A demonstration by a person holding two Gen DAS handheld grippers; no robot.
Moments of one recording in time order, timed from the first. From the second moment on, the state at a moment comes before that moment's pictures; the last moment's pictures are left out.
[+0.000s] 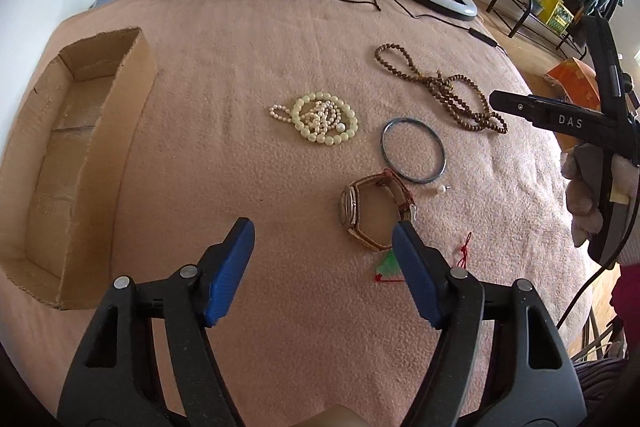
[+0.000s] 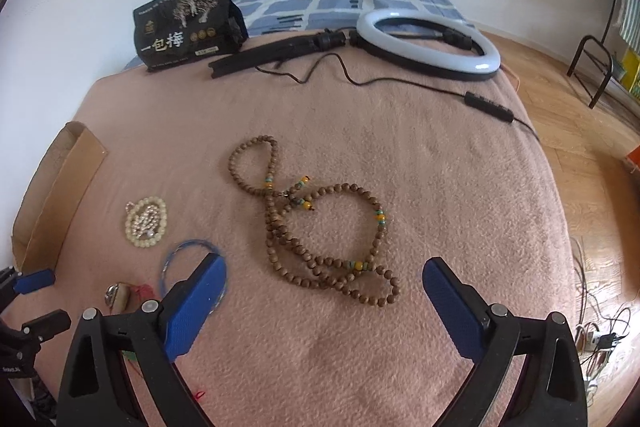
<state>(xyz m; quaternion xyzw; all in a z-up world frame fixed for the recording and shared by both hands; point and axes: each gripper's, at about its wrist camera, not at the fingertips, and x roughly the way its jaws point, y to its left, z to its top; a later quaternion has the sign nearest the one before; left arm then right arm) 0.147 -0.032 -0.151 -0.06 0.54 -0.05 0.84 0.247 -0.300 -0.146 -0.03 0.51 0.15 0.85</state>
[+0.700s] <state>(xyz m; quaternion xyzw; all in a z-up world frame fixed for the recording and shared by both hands) 0.174 -0.053 -0.190 -0.07 0.57 -0.08 0.81 0.304 -0.311 -0.191 0.02 0.54 0.16 0.83</state>
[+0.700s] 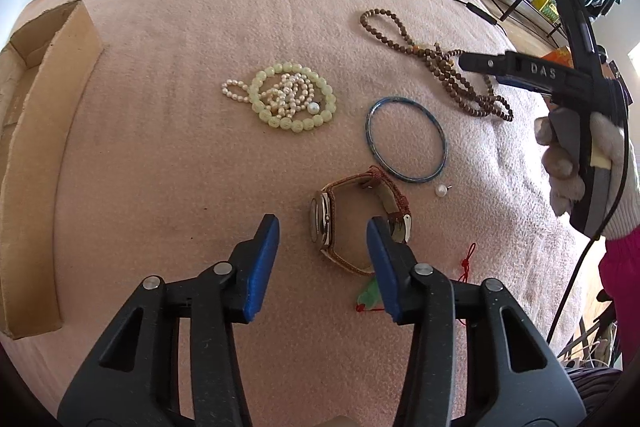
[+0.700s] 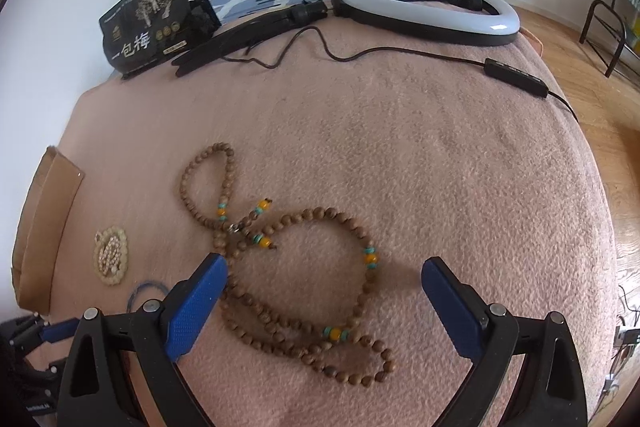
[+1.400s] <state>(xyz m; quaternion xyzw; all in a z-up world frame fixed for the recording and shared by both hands) 0.178 -0.056 -0.201 -0.06 0.58 -0.08 0.81 0.290 -0.263 -0.199 -0.06 0.55 0.22 0.80</state>
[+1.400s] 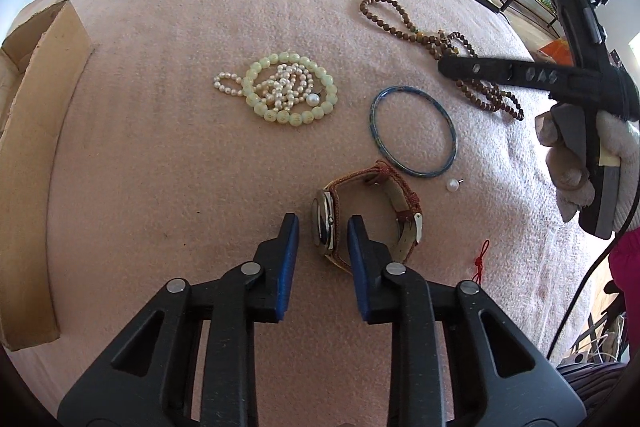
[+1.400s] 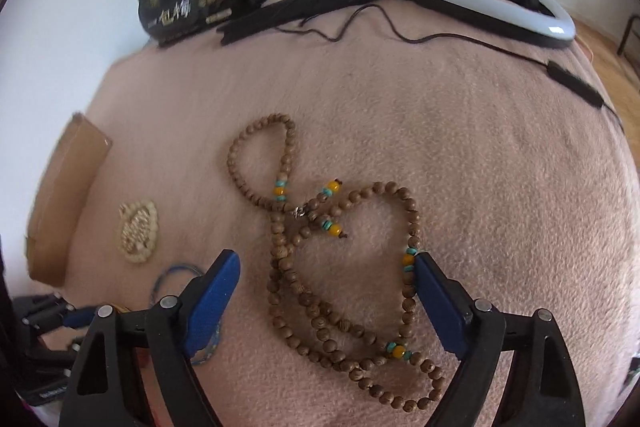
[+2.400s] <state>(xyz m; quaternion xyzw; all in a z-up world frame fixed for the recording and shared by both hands) 0.171 -0.044 -0.175 -0.07 0.55 -0.08 0.83 0.263 -0.269 -0.157 -0.08 0.51 0.18 0.83</state>
